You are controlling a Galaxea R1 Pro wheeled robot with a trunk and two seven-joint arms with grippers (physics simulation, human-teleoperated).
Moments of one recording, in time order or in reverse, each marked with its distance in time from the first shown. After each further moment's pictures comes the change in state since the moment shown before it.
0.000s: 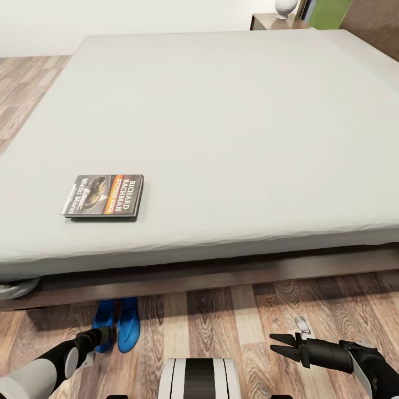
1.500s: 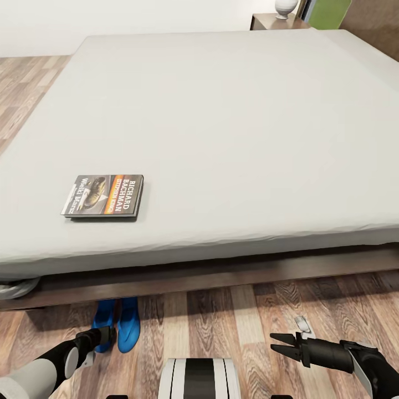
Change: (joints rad) left arm 0.000 0.000 -0.002 -0.002 0.000 0.000 -0.008; right arm 0.000 -0.001 -0.004 -0.002 -0.002 -0.002 0.000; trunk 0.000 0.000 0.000
